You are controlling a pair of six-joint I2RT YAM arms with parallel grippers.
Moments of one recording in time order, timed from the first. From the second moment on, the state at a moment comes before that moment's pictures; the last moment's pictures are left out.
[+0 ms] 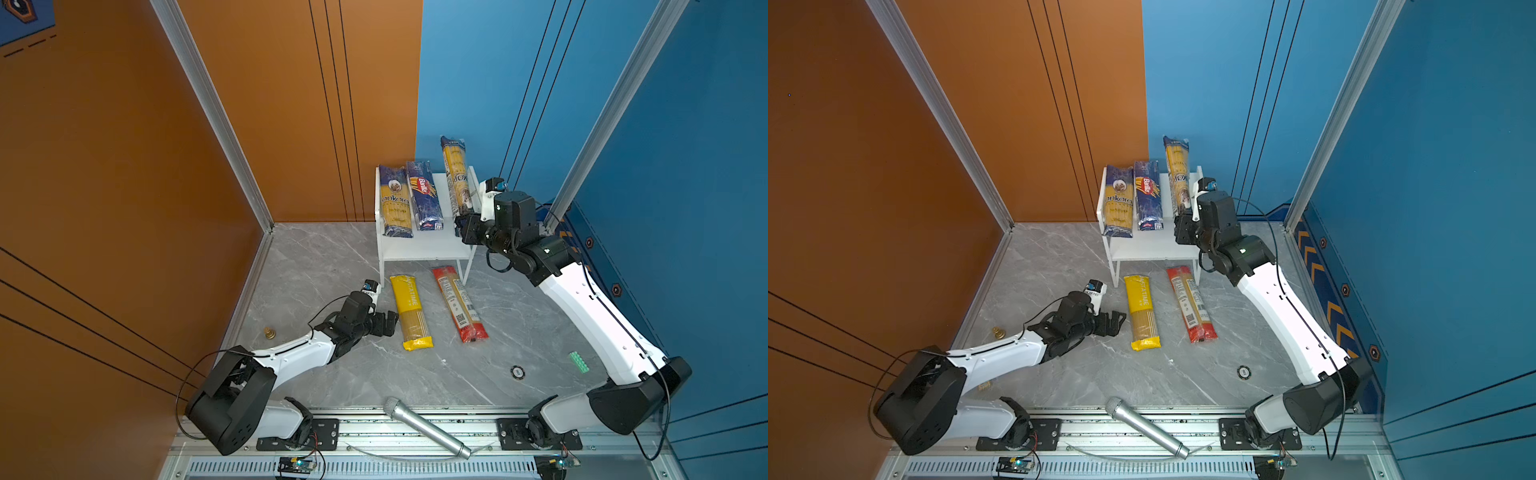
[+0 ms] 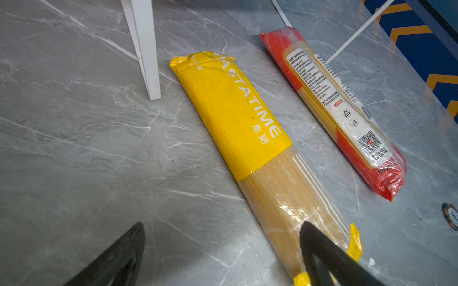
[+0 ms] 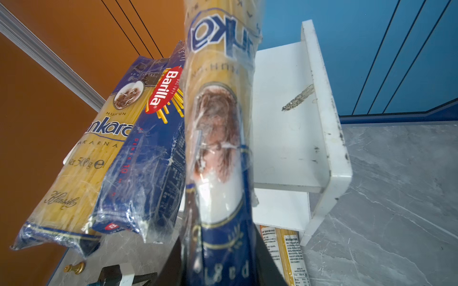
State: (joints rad) left arm -0.58 1.35 0.57 0.13 0.03 -0.37; right arm 0.47 1.46 1.66 -0.62 0.10 0.38
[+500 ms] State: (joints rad) left arm -0.58 1.35 0.57 0.13 0.03 -0.37; right arm 0.48 1.49 1.66 -0.62 0.15 0.36
